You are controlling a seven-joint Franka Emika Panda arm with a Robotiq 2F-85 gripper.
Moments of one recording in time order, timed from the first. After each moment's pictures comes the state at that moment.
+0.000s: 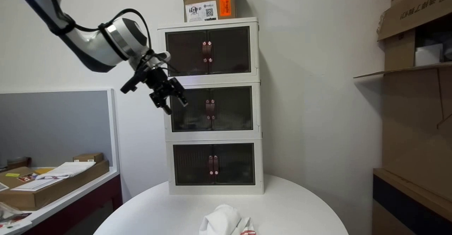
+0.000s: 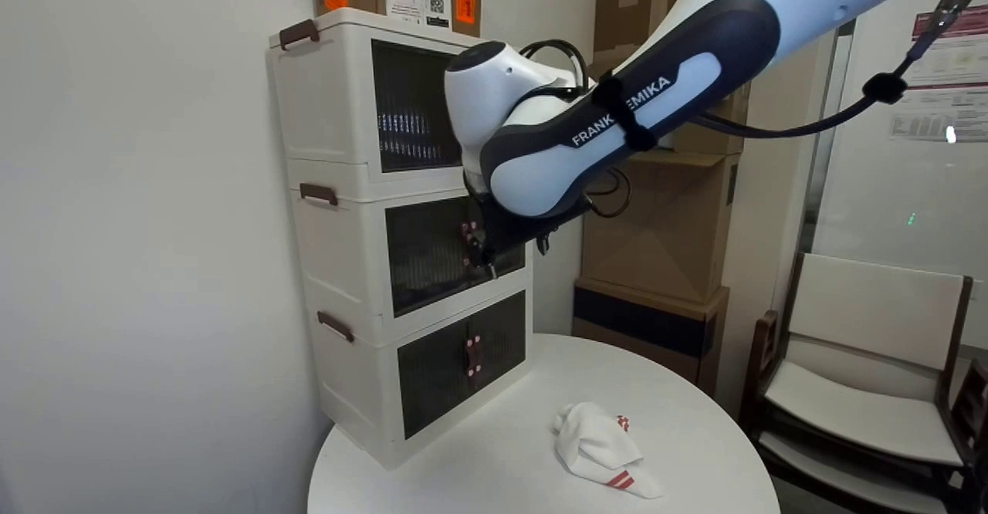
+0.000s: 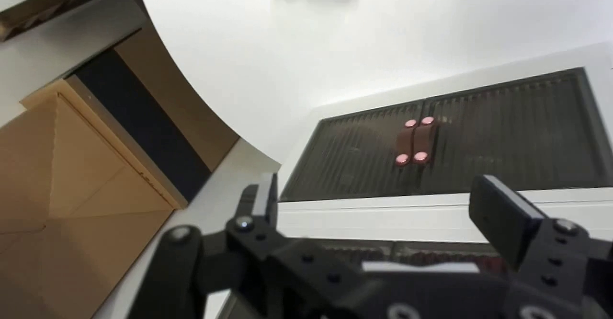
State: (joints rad) arm 0.29 -0.06 -0.04 -2.09 -0.66 2.21 0.73
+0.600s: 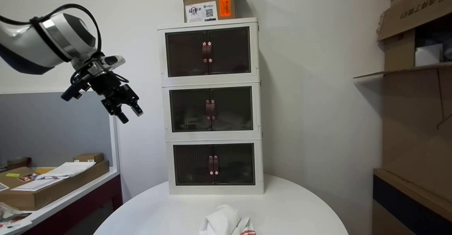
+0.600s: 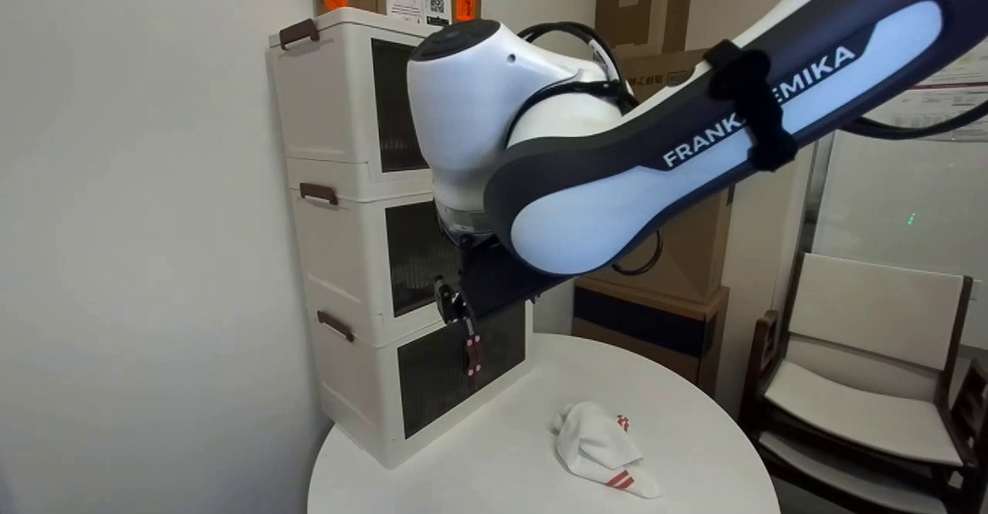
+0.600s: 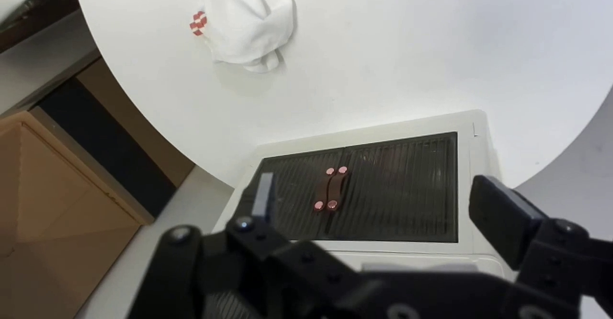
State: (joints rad) arm 0.28 -0.28 0.19 -2.36 -0.59 2.21 0.91
